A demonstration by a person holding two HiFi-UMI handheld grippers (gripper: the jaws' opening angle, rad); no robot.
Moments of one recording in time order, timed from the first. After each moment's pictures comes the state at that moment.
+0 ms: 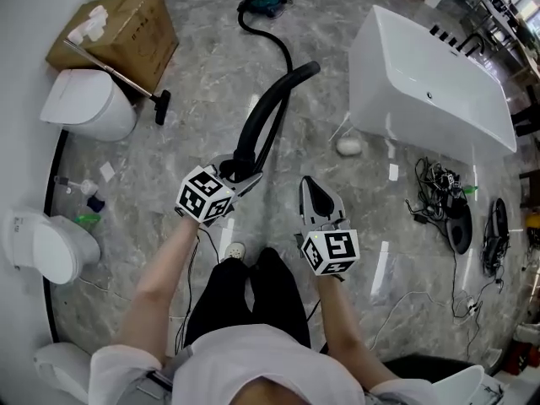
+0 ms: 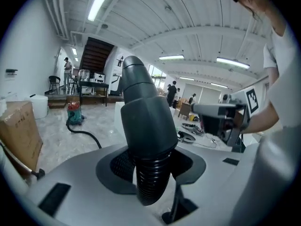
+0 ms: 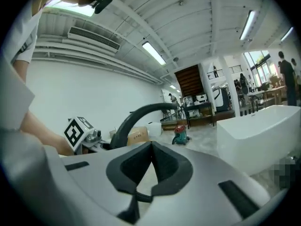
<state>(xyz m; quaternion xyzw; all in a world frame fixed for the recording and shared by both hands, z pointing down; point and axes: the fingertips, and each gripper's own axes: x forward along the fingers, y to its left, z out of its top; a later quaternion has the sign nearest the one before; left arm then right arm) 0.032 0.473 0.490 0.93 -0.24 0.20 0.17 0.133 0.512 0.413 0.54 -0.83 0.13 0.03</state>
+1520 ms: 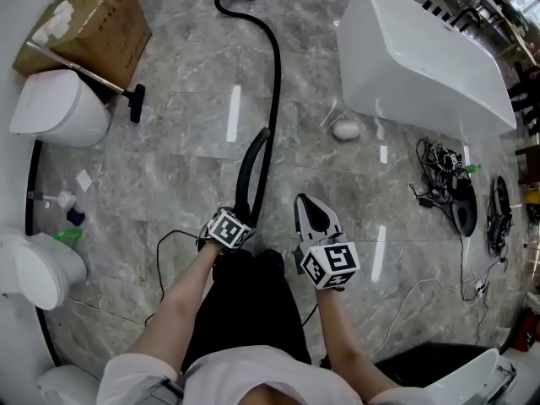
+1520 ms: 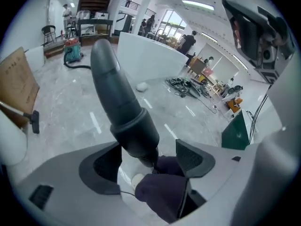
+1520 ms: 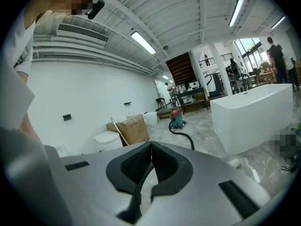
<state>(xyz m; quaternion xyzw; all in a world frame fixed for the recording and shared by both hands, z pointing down) 0.014 0.590 0.844 0.80 -0.19 0.46 0.32 0.130 0.535 0.580 0.55 -0.81 0.20 0.04</state>
